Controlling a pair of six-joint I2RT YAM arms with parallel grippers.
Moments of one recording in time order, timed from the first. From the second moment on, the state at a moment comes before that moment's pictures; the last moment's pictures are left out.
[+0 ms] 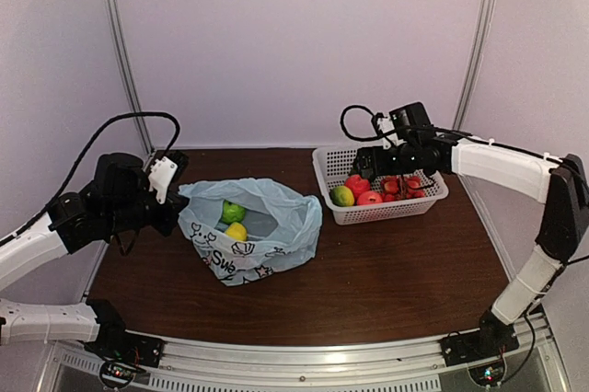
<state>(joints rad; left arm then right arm) -0.67 0.87 0.78 -0.47 -0.18 0.06 0.51 1.66 1.30 -0.37 0.05 0.25</state>
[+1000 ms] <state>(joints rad) -0.67 0.85 0.73 -0.46 -0.08 -0.10 1.14 1.85 1.57 -0.21 -0.03 0.30</state>
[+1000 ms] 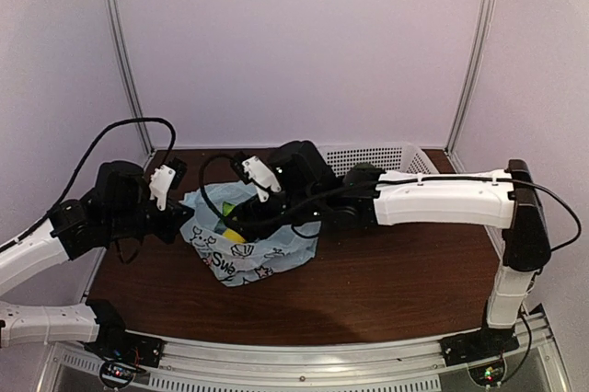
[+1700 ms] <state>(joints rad) -0.67 0.76 0.59 -0.37 -0.06 -0.37 1.24 2.08 1.47 -0.11 -0.14 0.28</state>
